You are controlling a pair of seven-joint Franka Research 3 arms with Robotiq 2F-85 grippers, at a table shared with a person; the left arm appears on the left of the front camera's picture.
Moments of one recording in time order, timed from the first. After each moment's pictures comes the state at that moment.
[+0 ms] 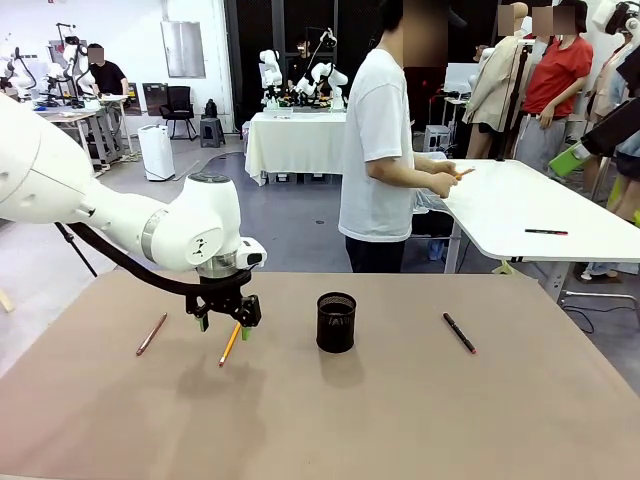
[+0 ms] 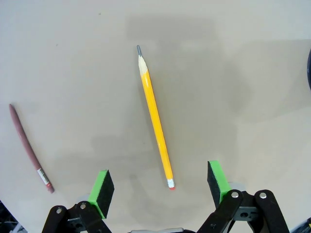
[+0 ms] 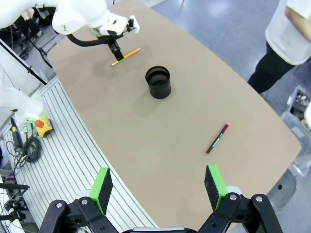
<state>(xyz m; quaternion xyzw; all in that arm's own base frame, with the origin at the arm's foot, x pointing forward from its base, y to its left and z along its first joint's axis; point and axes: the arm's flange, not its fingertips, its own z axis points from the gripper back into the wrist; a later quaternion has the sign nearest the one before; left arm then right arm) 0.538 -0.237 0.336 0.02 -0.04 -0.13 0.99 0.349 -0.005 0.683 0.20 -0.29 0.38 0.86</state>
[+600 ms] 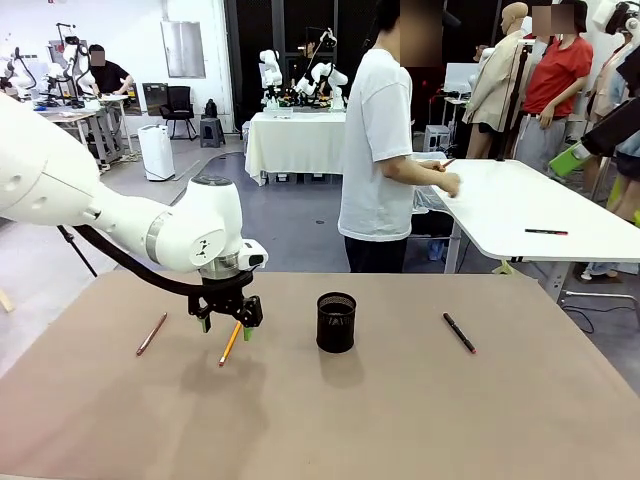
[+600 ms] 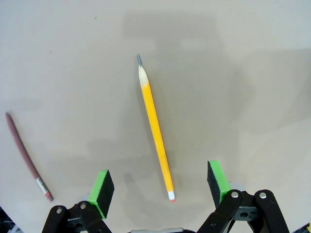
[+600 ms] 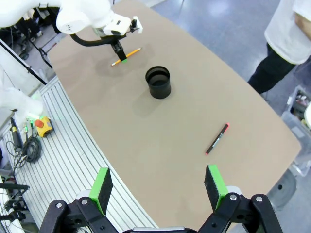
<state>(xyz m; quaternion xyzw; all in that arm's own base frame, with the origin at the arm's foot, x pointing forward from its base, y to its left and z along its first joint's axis) 0.554 -0.237 0.325 0.02 -0.04 -0.12 0.99 0.349 -0.005 0.683 0.20 -0.29 0.38 0.86</state>
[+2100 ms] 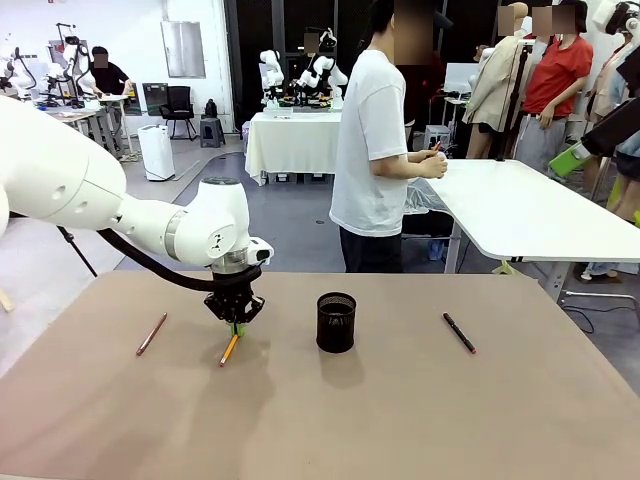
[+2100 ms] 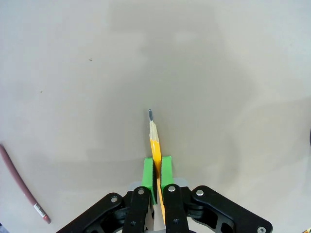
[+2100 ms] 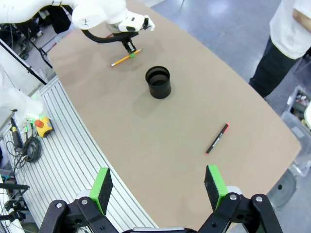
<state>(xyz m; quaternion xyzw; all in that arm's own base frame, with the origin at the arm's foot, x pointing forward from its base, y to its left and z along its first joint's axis) 0.596 -0.244 0.309 0.00 -0.02 -0.10 1.00 0.349 -0.005 0.683 0.20 -0.29 0.38 0.86</state>
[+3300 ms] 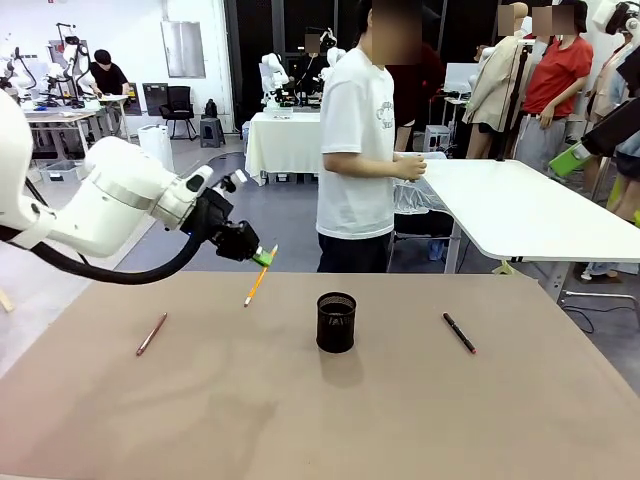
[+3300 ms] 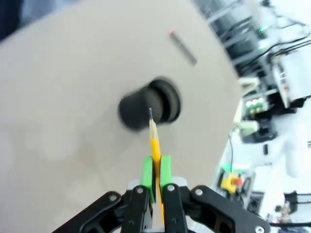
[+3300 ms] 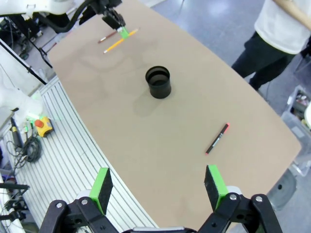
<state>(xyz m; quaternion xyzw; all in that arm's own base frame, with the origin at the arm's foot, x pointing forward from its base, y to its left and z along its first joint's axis) 0.573 -0.186 0.435 -0.42 -0.16 -0.28 0.85 0.349 -0.005 0.683 0.20 -0.28 0.38 0.86</state>
